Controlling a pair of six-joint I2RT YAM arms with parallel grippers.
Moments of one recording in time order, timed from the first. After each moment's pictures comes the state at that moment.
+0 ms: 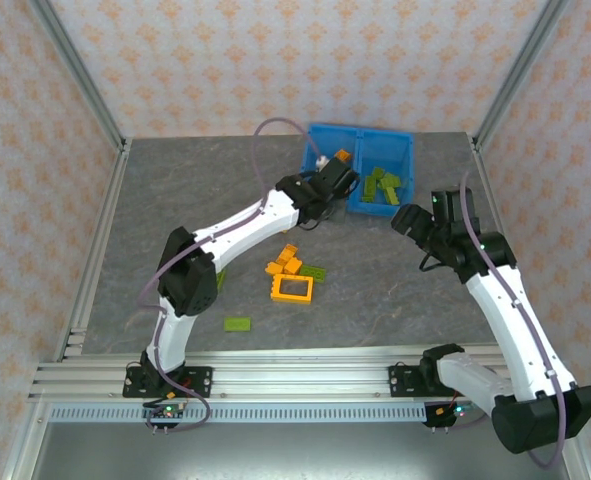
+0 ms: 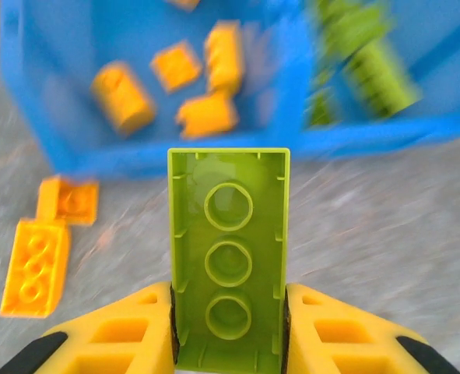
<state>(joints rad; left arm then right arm) -0.78 2.07 2.00 -0.81 -0.27 -0.53 0.22 0.98 1.08 -0.93 0.05 0.72</state>
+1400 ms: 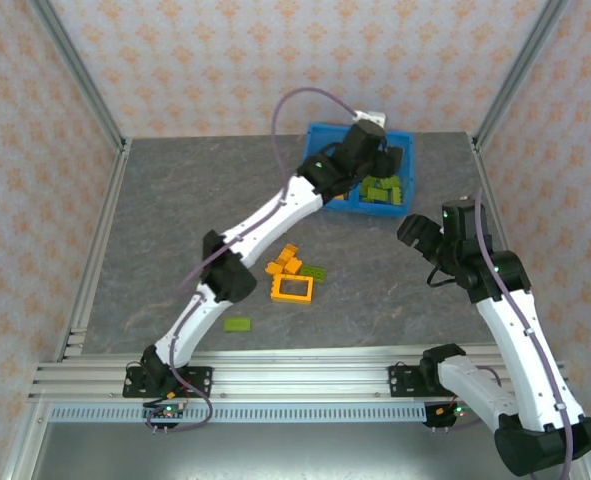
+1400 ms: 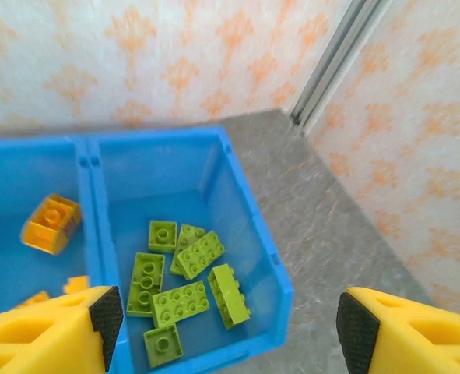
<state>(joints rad) -0.78 2.35 2.60 -0.69 -0.24 -0.40 0.22 0.86 1.05 -0.99 0.02 0.70</state>
